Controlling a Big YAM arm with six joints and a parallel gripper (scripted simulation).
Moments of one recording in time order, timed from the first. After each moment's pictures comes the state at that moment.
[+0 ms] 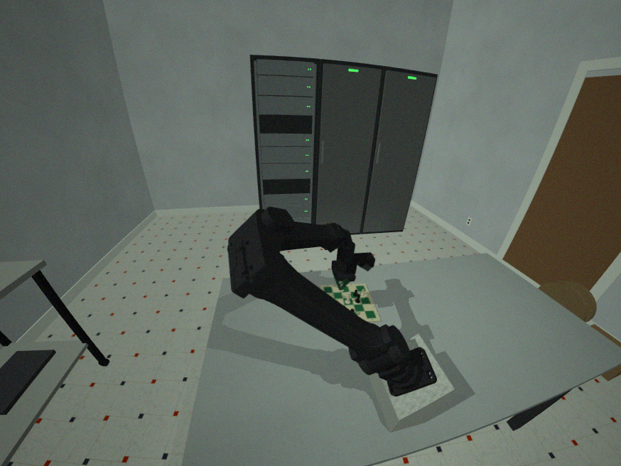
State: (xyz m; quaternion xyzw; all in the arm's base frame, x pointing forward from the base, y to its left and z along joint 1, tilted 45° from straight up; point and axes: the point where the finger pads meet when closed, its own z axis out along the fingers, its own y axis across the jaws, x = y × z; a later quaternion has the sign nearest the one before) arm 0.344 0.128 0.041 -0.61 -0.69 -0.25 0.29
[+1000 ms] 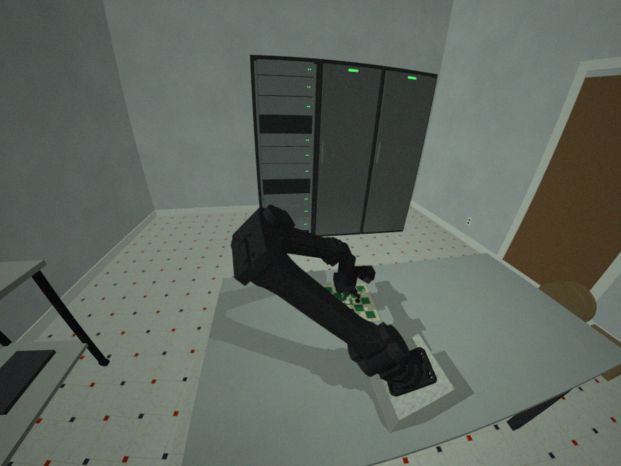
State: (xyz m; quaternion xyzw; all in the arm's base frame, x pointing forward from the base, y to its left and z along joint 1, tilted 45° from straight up) arm 0.331 0.158 -0.003 -0.62 -0.68 -0.23 0.31
